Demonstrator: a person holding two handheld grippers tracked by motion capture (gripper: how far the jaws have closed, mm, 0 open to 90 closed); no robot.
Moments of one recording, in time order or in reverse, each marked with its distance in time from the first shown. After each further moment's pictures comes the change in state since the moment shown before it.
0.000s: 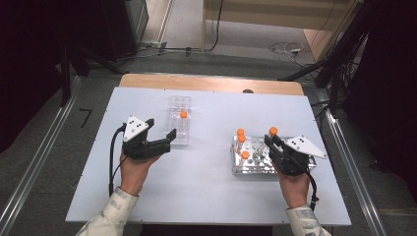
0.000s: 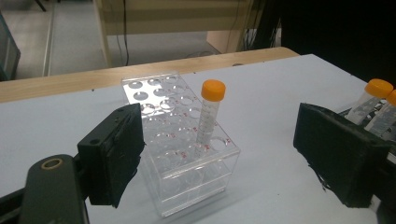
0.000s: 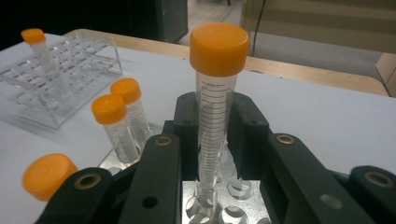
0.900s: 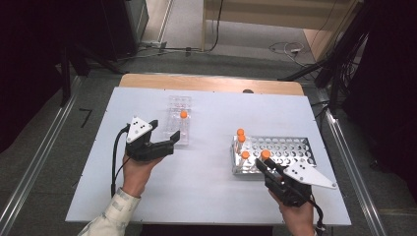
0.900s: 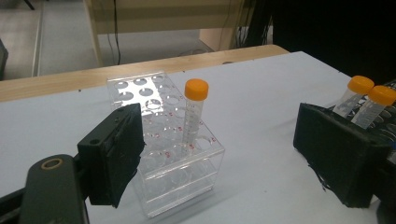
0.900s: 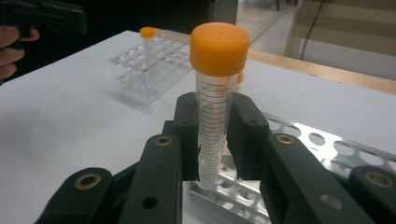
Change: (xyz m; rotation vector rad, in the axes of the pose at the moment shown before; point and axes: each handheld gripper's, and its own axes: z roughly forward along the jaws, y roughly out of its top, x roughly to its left) left arm -0.008 0.001 0.000 0.010 -0.028 0.010; right arm 0.045 -0.010 -0.060 -0.002 0.193 -0.066
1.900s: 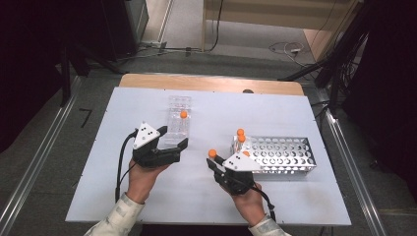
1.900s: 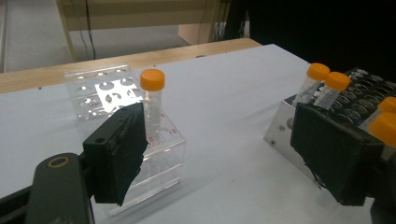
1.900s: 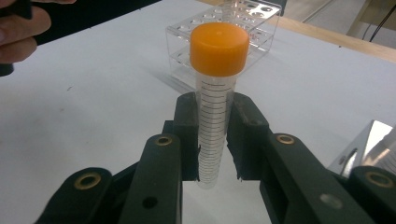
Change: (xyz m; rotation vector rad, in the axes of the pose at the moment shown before) left arm -0.022 -0.008 0.001 0.022 -0.102 0.019; right arm 0.065 -0.004 0.102 0.100 0.131 -0.085
